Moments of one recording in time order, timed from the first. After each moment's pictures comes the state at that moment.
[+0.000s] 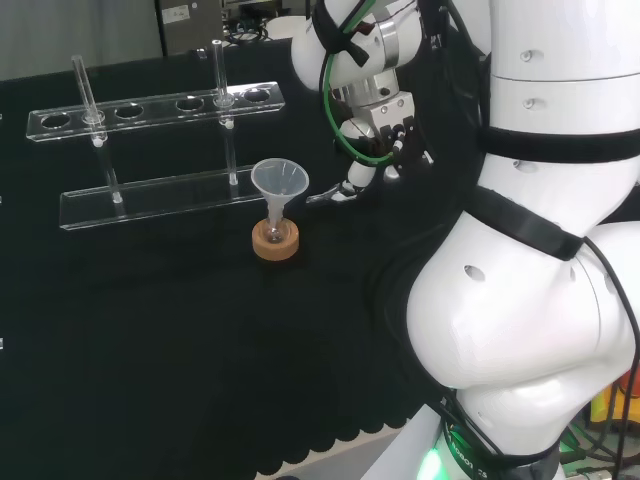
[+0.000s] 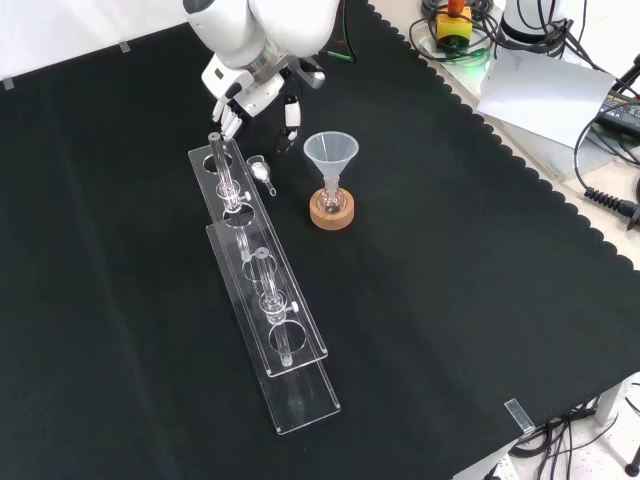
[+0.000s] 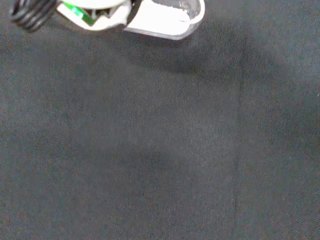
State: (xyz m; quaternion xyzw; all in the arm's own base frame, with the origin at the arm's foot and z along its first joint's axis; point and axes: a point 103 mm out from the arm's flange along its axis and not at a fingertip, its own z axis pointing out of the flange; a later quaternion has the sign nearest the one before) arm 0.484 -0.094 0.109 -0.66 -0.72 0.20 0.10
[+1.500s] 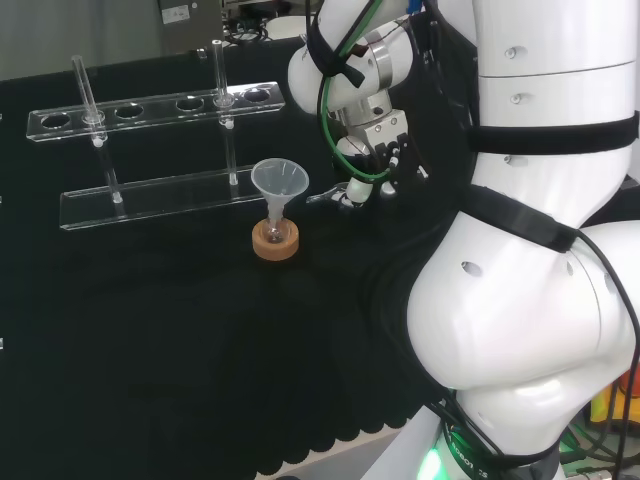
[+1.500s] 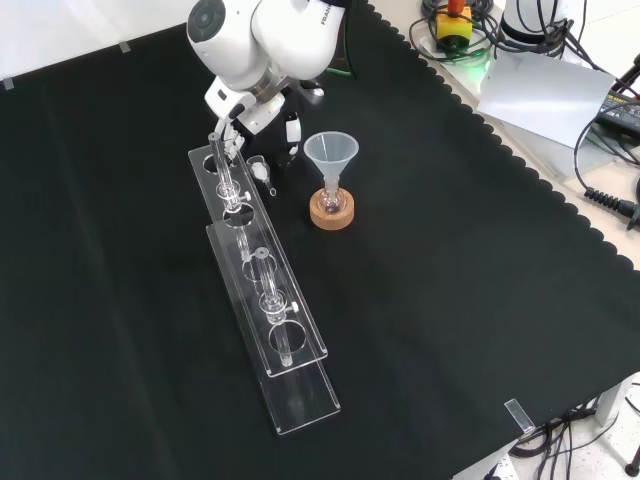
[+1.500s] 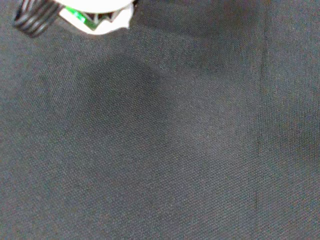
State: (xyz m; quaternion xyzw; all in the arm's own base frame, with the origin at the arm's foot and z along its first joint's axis) arm 0.490 -0.092 0.077 -0.65 -0.72 0.21 0.09
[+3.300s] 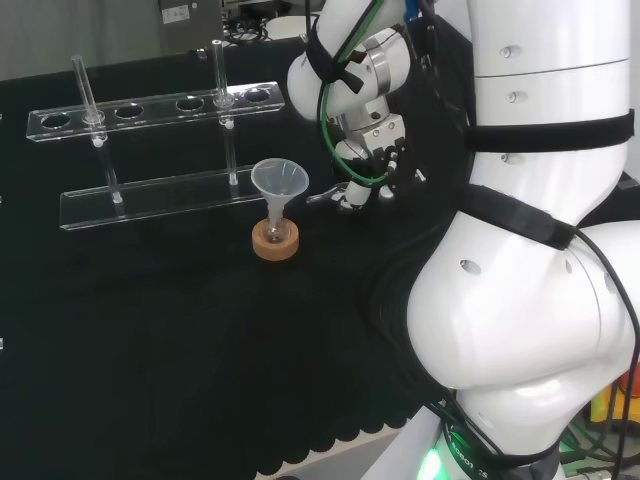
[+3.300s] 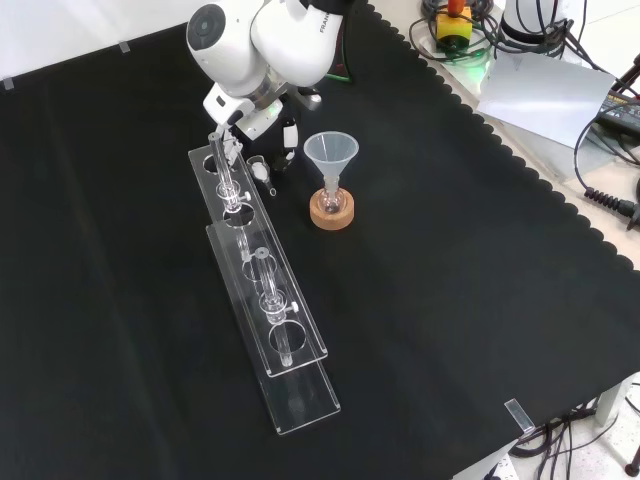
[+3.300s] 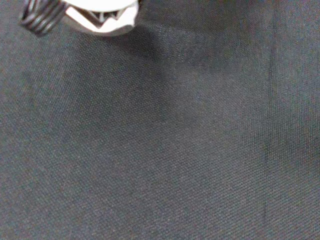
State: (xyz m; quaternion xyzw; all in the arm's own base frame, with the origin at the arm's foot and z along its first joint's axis) arm 0.495 -0.093 0.067 -0.65 -0.73 0.21 0.08
